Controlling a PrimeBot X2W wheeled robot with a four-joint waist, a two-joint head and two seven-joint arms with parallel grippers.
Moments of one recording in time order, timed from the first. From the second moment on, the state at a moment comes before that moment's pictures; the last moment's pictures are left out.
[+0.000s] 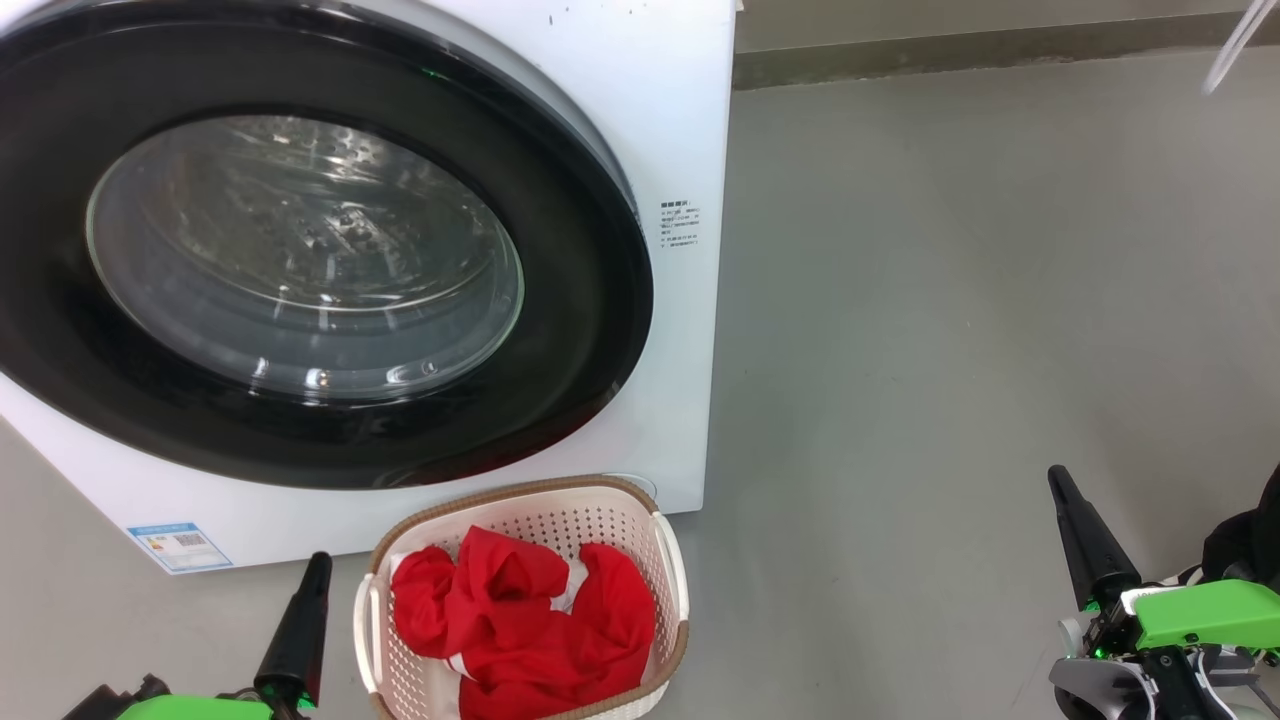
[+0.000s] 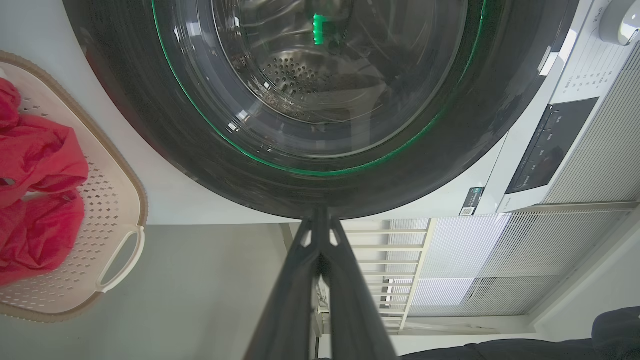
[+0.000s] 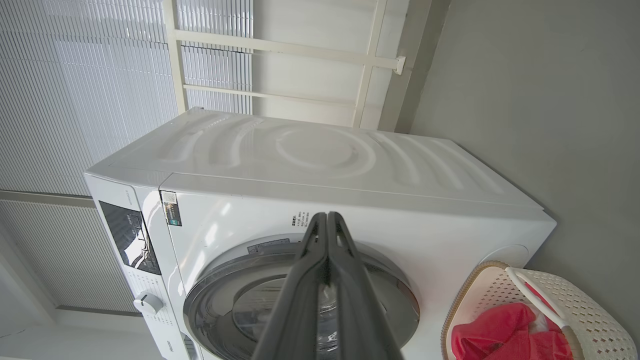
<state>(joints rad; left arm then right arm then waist) -0.07 0.05 0.06 0.27 -1.61 -0.12 0.10 -0.07 -0.04 -0.12 0.27 1.61 0.13 0.11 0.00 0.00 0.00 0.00</state>
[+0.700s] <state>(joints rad) -0.07 0.05 0.07 0.27 -1.61 -0.12 0.10 -0.07 -0.04 -0.13 0.27 1.61 0.13 0.11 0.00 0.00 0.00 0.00</state>
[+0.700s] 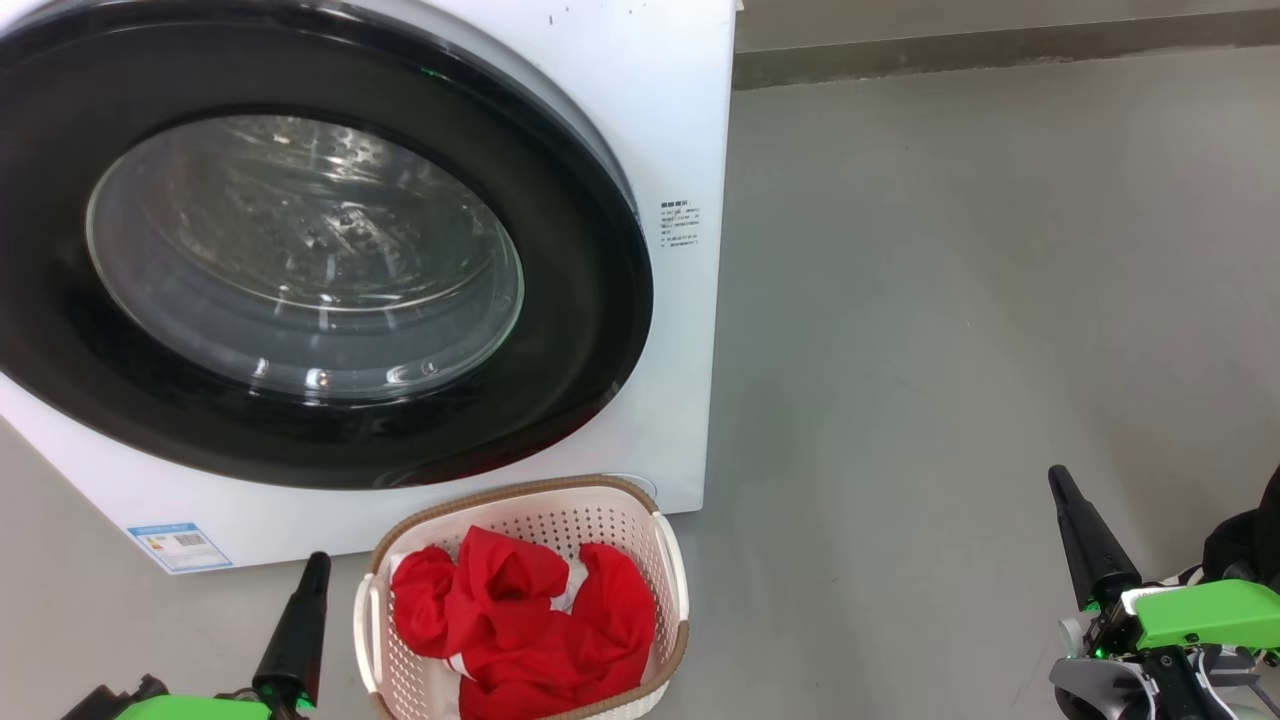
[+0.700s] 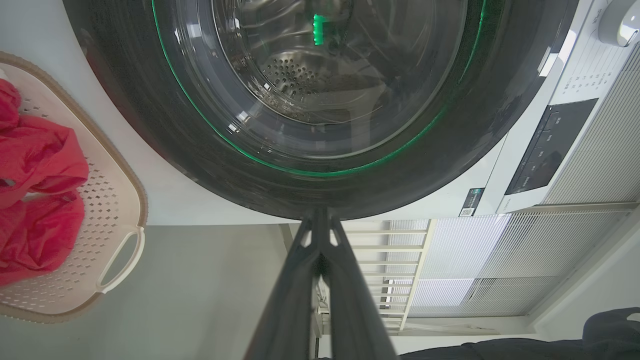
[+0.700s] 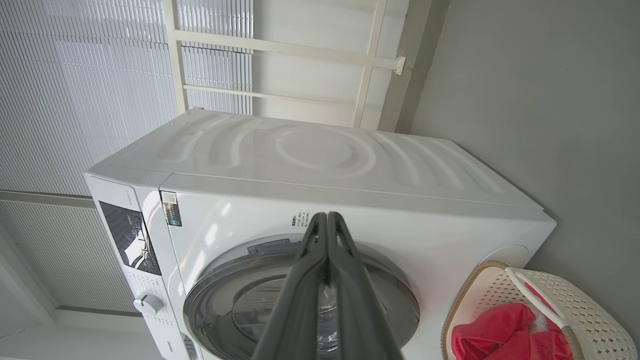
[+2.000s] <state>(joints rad) -0.07 0.05 0.07 0.27 -1.61 -0.12 0.11 -0.07 -0.04 -0.13 0.27 1.61 0.13 0.11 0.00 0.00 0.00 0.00</state>
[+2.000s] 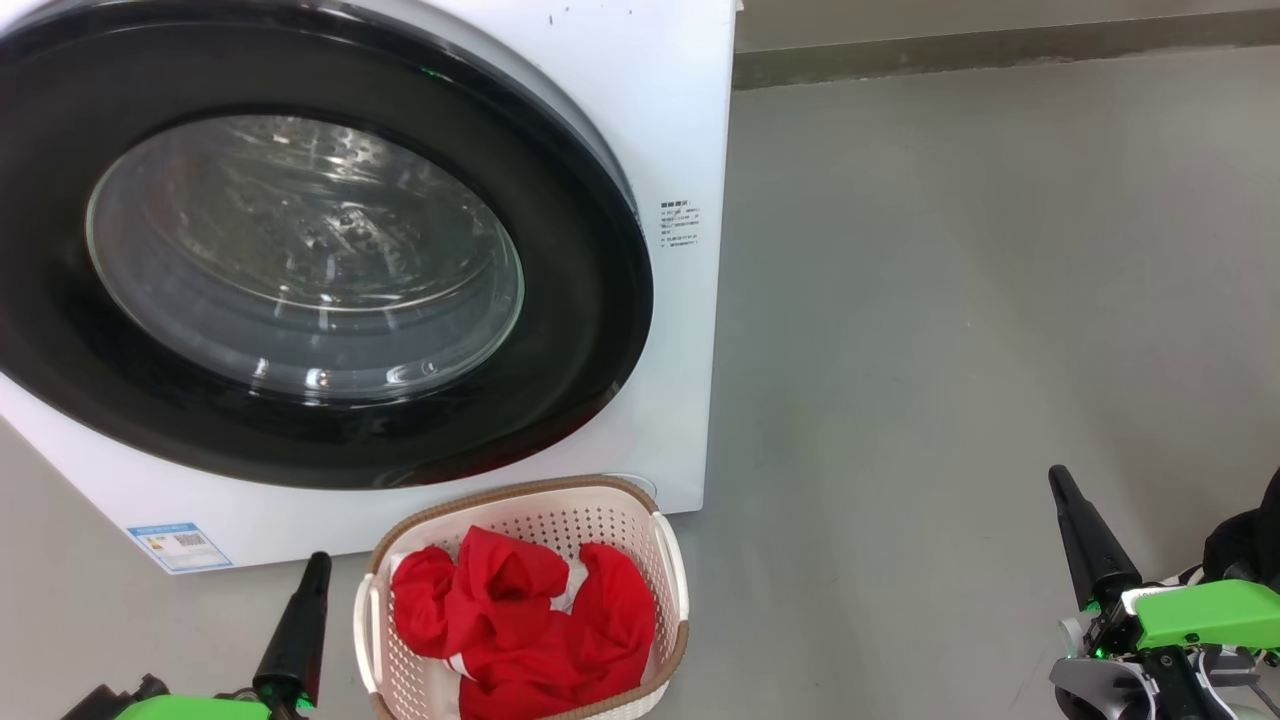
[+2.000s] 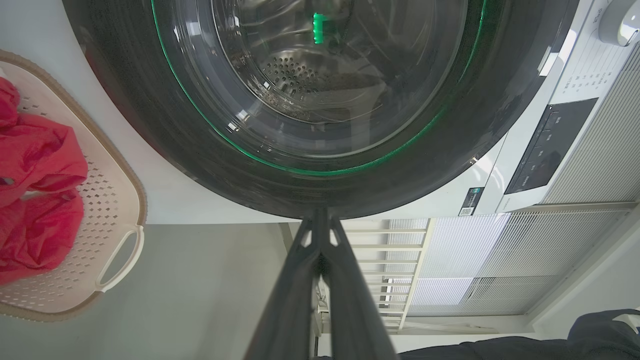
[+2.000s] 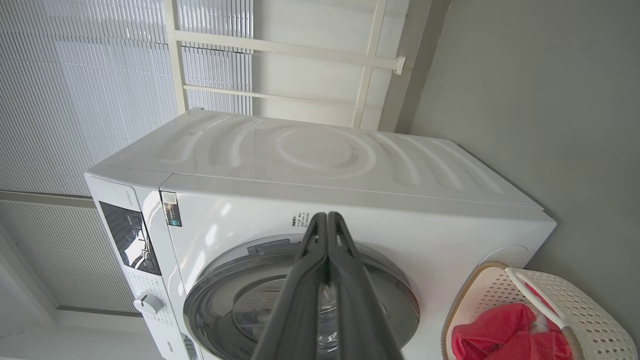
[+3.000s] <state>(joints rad) -0.07 0.04 0.07 0.27 -1.61 -0.12 0.11 -0.07 -0.04 -0.13 0.27 1.61 0.13 0.11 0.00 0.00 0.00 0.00</state>
